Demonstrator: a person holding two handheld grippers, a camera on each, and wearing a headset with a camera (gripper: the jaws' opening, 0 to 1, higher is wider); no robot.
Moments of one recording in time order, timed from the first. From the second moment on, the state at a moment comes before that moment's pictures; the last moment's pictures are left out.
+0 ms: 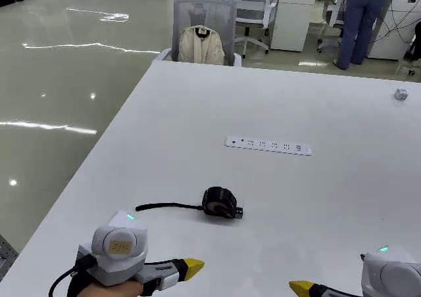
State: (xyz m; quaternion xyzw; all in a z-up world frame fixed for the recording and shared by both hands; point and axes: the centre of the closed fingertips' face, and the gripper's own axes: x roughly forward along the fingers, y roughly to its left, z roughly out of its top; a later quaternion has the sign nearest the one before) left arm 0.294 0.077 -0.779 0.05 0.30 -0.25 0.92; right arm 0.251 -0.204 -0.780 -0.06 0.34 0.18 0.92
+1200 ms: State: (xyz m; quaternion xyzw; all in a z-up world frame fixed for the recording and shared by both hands) left arm 0.293 0.098 -0.780 0.04 0.30 -0.24 0.92; right arm 0.242 -0.201 -0.780 -0.08 0.35 0.19 0.92
